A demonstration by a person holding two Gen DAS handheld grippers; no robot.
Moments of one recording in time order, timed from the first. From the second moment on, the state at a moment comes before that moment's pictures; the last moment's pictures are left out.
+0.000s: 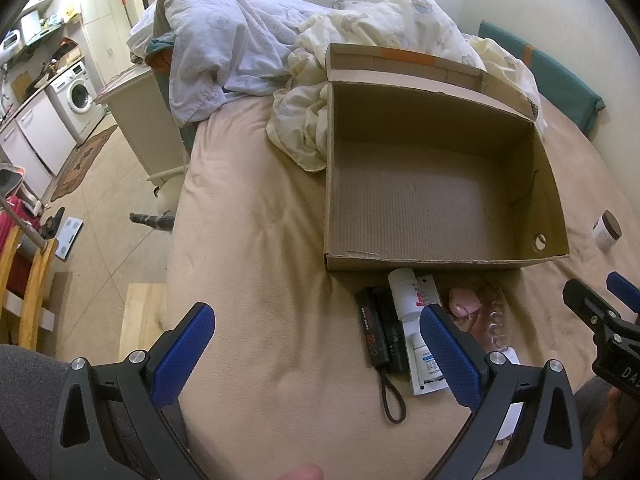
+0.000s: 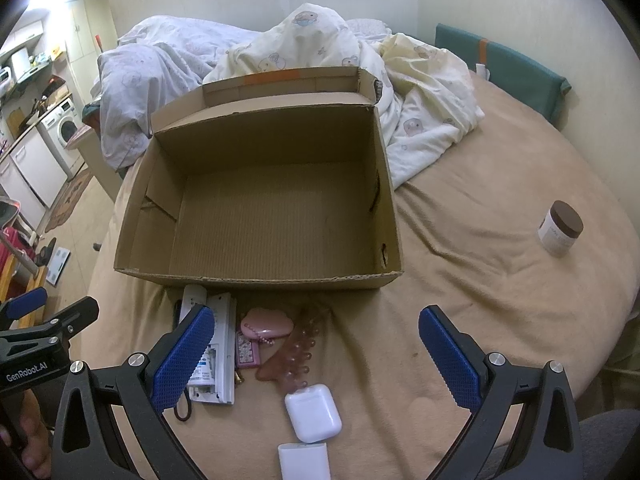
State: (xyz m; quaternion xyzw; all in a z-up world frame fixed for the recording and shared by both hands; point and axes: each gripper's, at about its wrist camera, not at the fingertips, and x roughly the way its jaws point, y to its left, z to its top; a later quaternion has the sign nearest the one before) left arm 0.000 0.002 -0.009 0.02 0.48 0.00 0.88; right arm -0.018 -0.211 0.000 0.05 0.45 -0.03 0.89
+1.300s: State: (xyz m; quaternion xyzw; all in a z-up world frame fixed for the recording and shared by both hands) left arm 0.032 -0.053 -0.101 -0.07 0.69 -0.08 0.71; right arm -0.015 -0.246 -0.026 0.12 0.54 -0.02 0.83
